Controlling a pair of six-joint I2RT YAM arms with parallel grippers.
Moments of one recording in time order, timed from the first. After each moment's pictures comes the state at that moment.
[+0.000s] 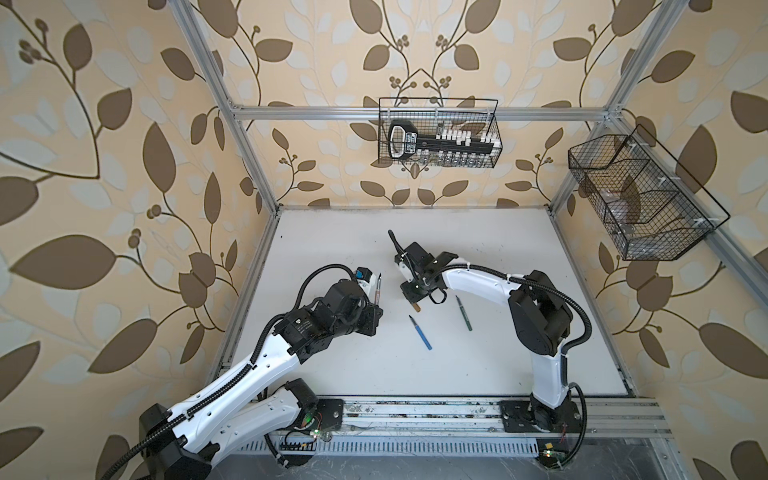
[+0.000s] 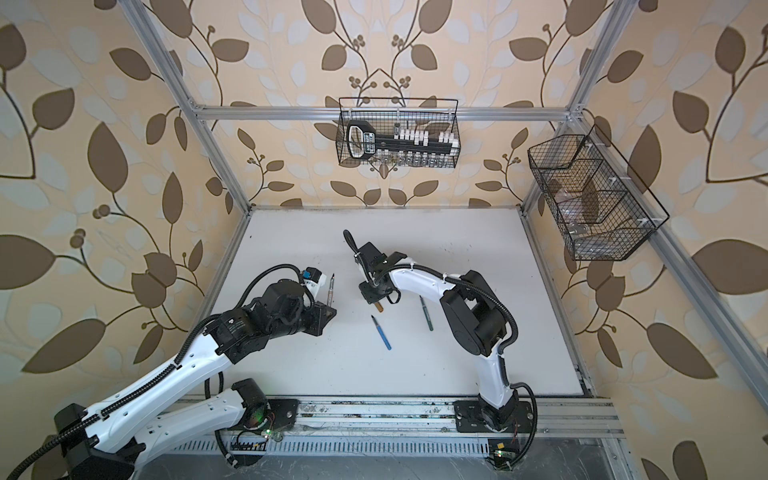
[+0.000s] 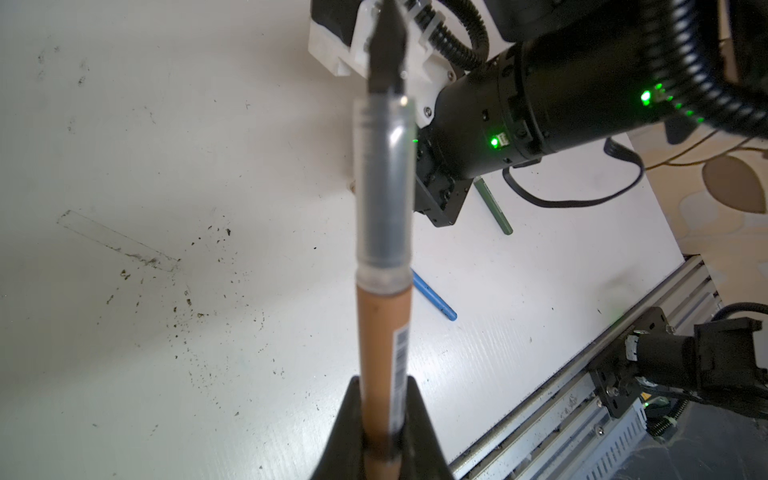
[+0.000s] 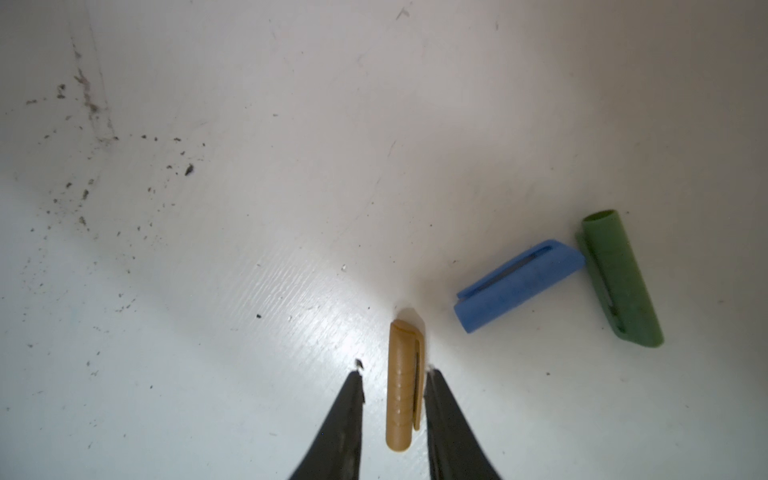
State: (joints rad) left arm -0.71 0.89 0.80 -0.66 0.05 -0.50; right arm 0.74 2.02 1.52 -0.69 0.02 0.15
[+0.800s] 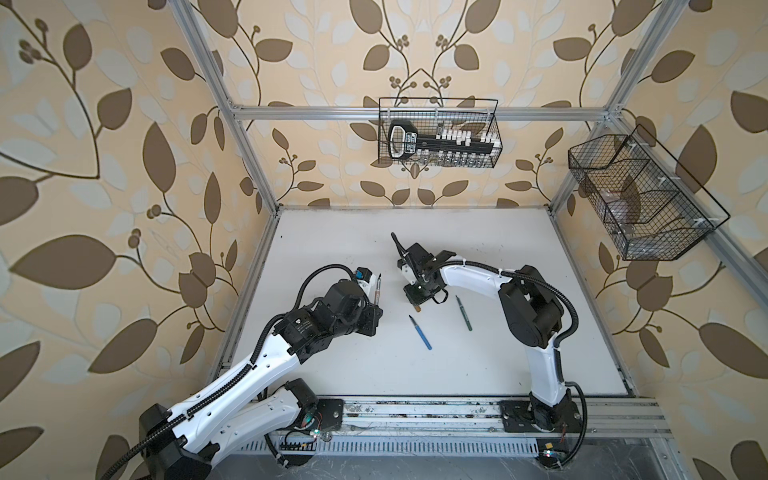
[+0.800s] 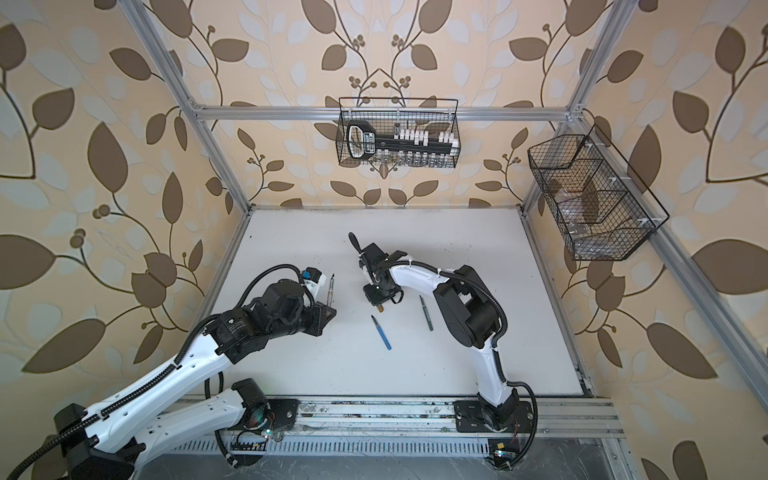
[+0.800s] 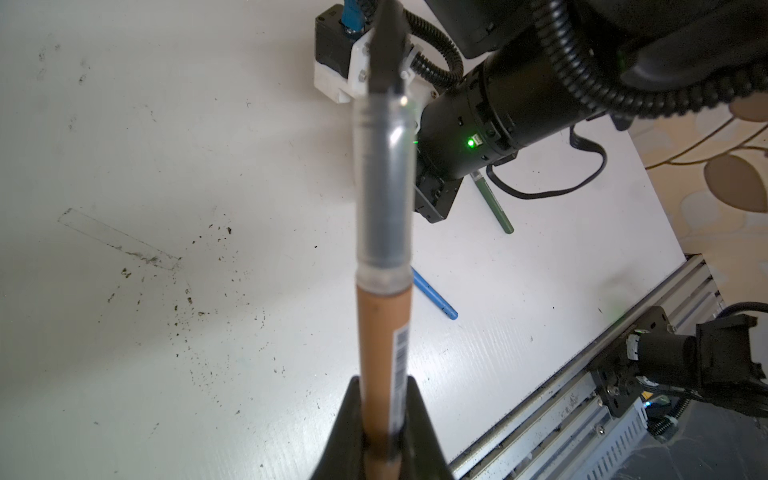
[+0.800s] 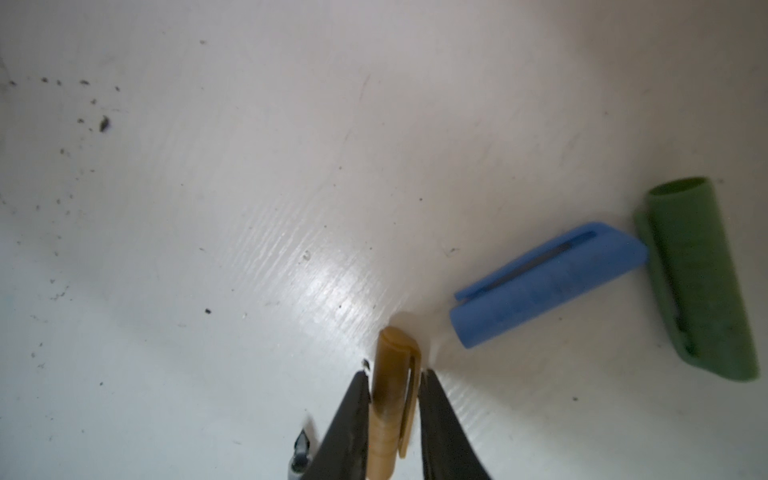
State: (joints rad) left arm -0.71 0.89 0.80 -0.67 0.05 -0.50; right arm 0.70 2.09 1.53 -0.73 -0.06 0.12
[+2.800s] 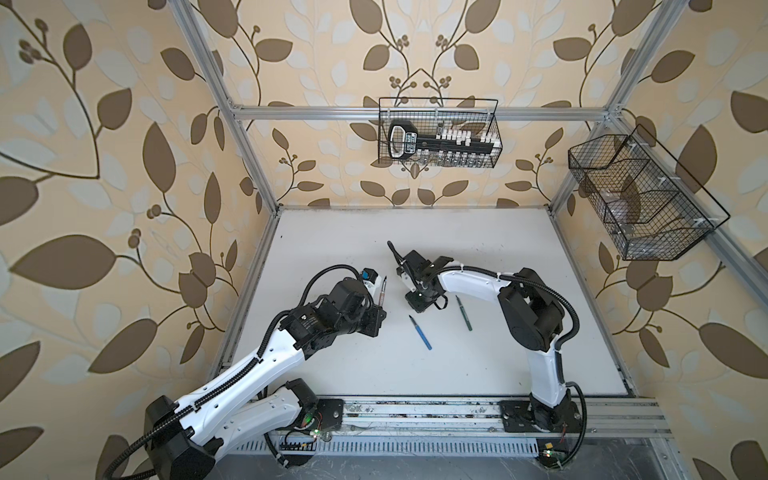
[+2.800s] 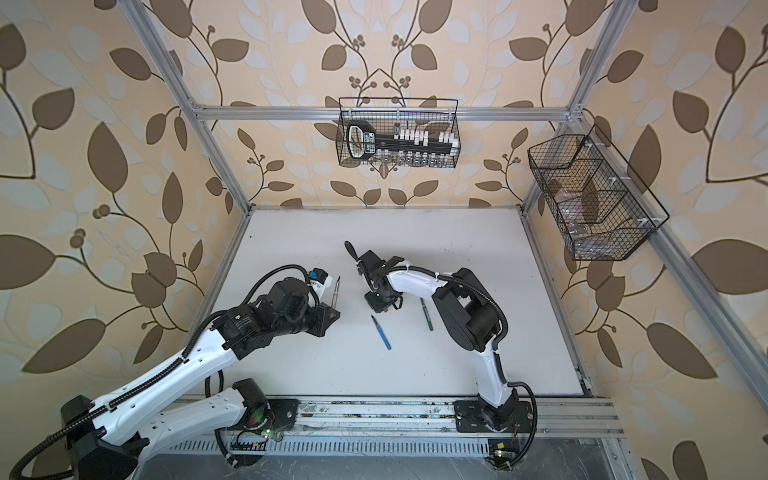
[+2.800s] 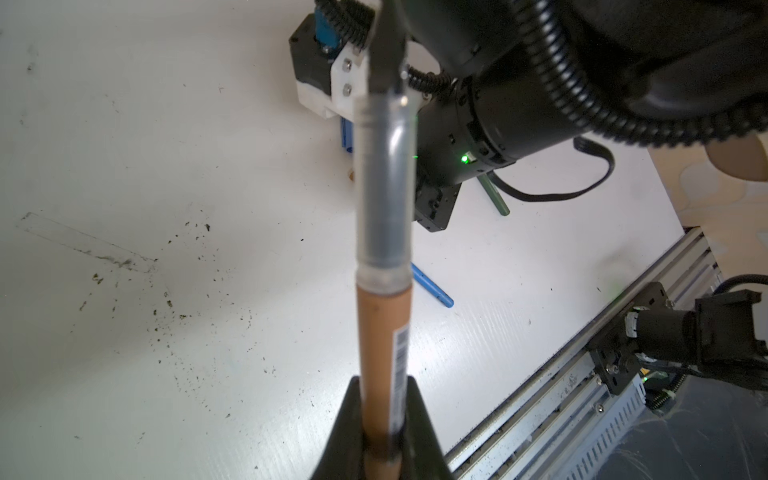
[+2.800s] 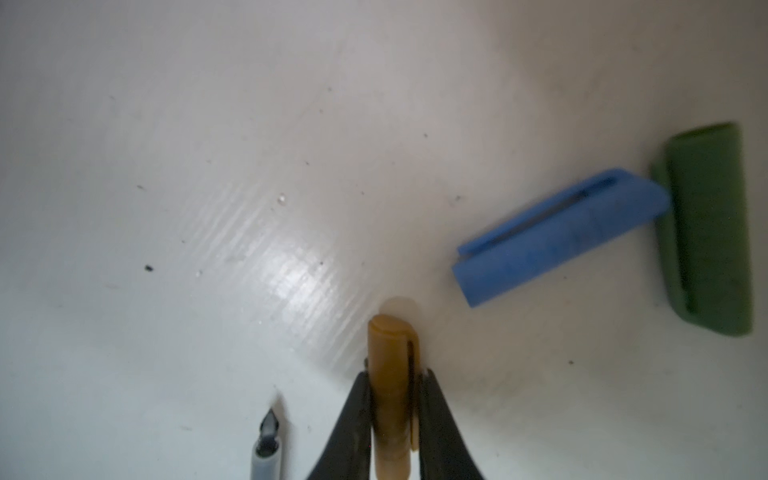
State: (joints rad) left arm -0.71 0.95 0.81 -0.66 0.11 -0.45; right arm 0.71 2.04 1.44 -0.74 0.00 0.08
